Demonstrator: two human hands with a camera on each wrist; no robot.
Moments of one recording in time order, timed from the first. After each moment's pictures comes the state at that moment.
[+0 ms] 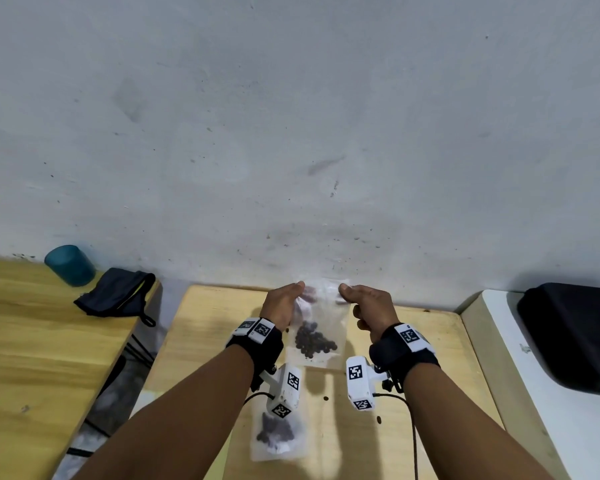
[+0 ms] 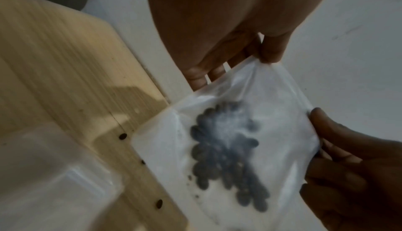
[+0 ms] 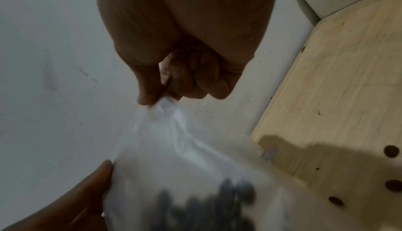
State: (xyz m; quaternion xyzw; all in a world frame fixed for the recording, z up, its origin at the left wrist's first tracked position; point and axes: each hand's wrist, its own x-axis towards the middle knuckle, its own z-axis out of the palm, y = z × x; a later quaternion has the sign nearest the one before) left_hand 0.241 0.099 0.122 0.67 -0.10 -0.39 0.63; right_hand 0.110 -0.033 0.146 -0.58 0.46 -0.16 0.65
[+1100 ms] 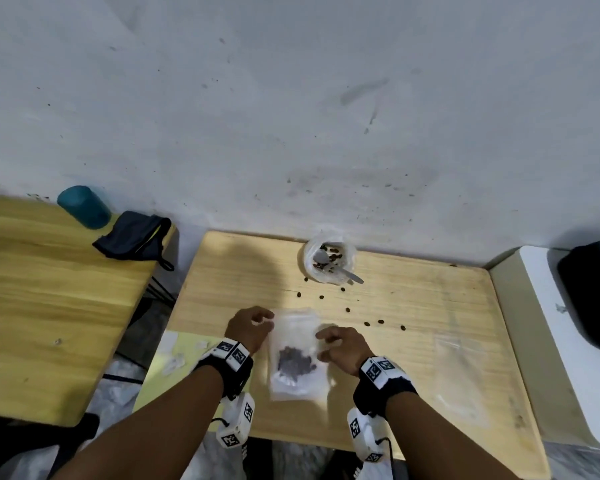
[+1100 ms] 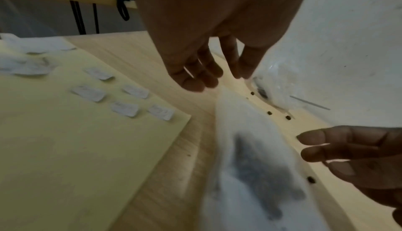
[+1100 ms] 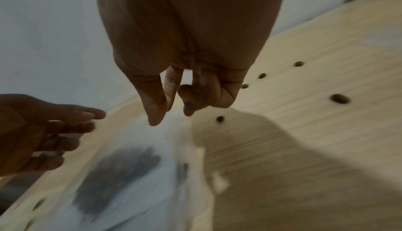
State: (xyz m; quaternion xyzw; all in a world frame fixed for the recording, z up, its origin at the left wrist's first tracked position) left_hand 0.230 0.227 0.013 0.86 -0.10 -0.33 0.38; right_hand 0.072 0.060 0.014 -0.74 0.39 0.18 0.51
